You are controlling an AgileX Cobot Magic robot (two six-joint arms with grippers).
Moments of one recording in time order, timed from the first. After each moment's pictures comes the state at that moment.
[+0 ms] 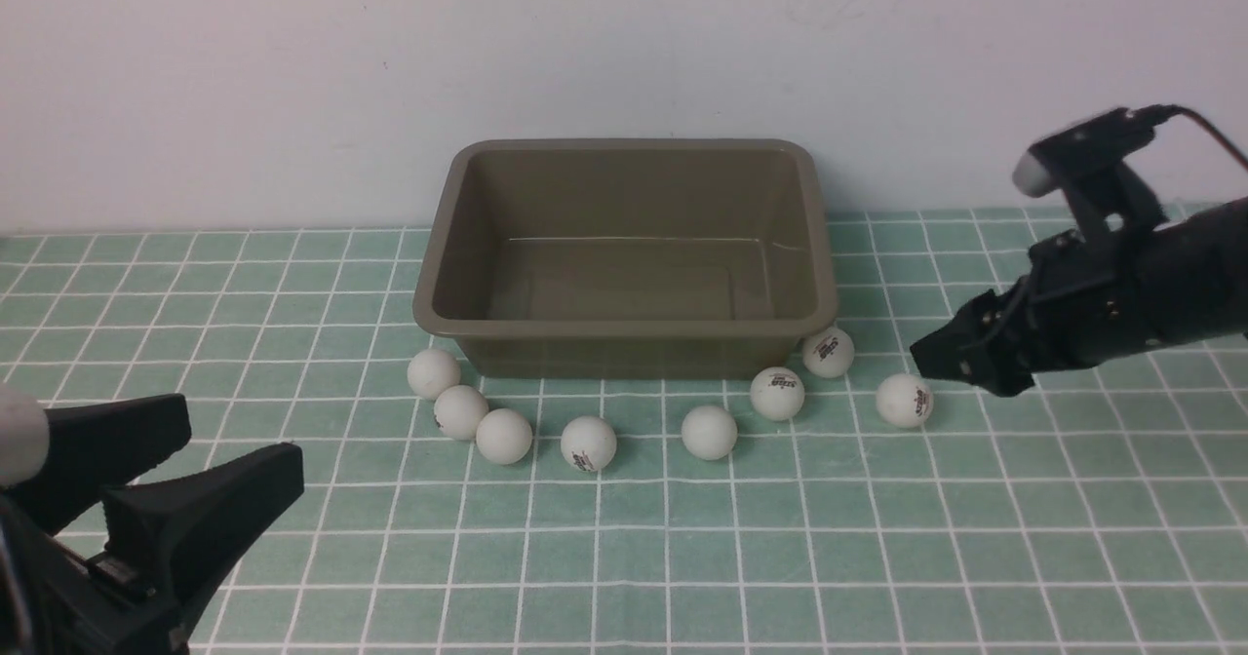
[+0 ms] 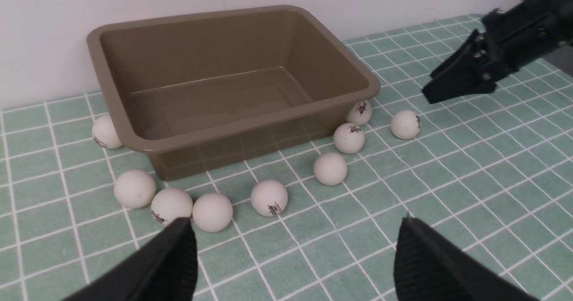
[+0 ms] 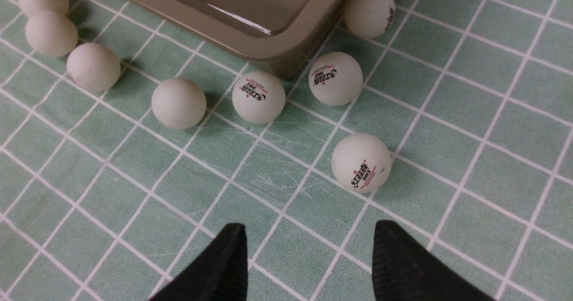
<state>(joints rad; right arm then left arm) 0.13 1.75 -1.10 0.73 0.64 -0.93 0.11 0.56 -0.51 -1.03 0.75 0.94</state>
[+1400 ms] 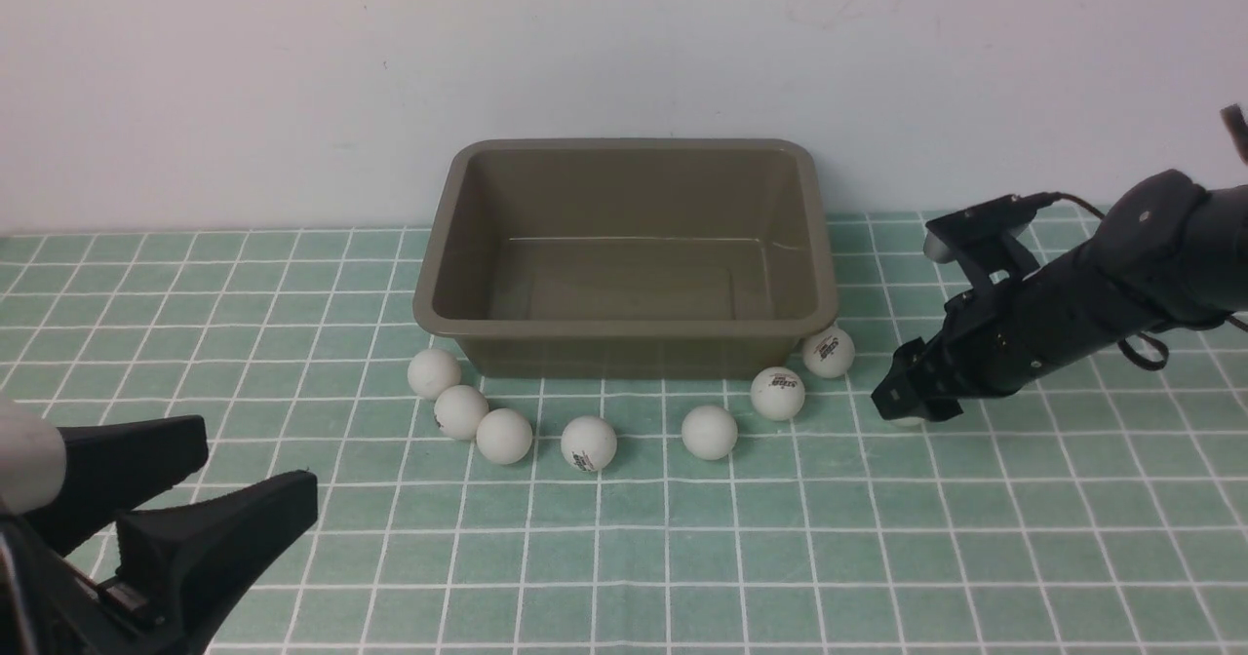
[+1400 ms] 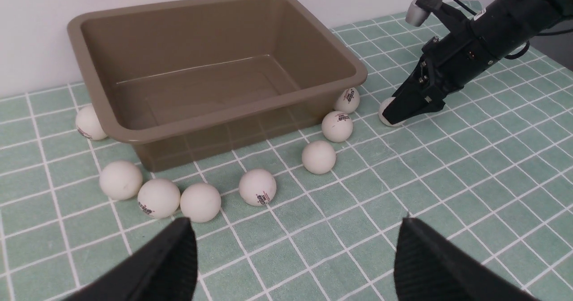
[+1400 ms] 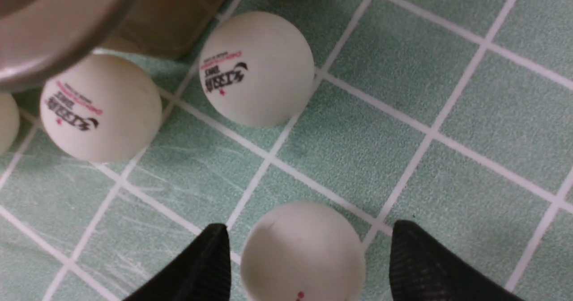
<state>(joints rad) 0.13 1.98 -1.20 0.67 0.62 -0.91 0.11 0.56 -0.51 -1.03 0.78 0.94</state>
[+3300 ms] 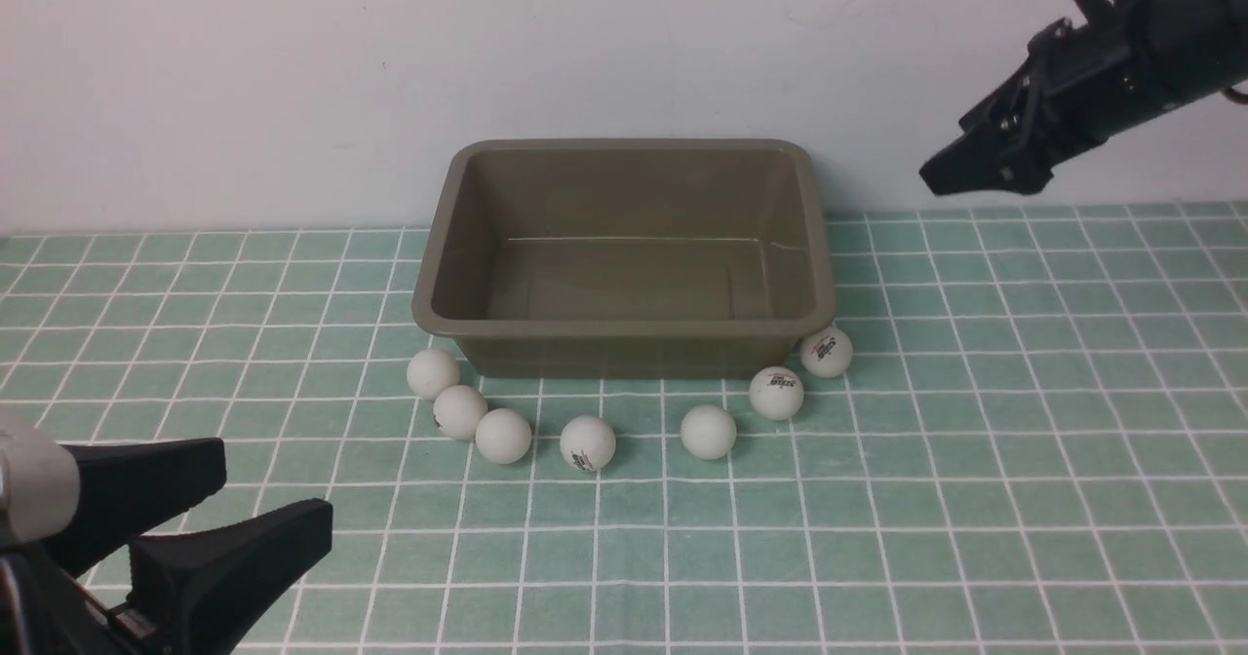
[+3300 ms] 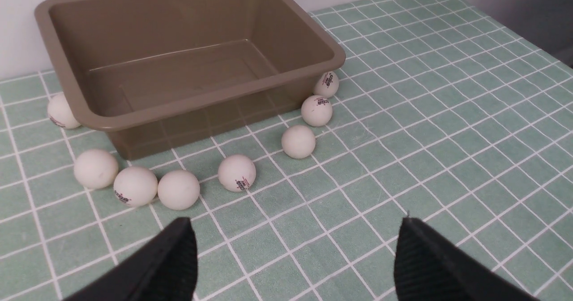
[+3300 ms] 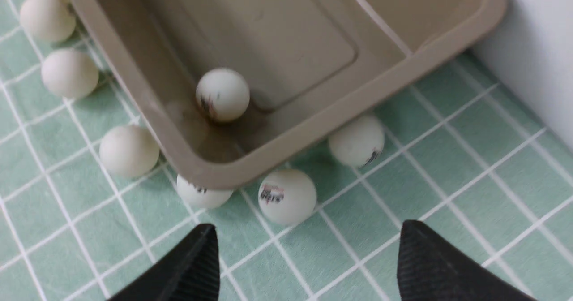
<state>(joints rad) -0.01 1.89 -1.61 0.71 1.13 -1.24 0.11 0.56 -0.51 -1.02 0.84 0.94</state>
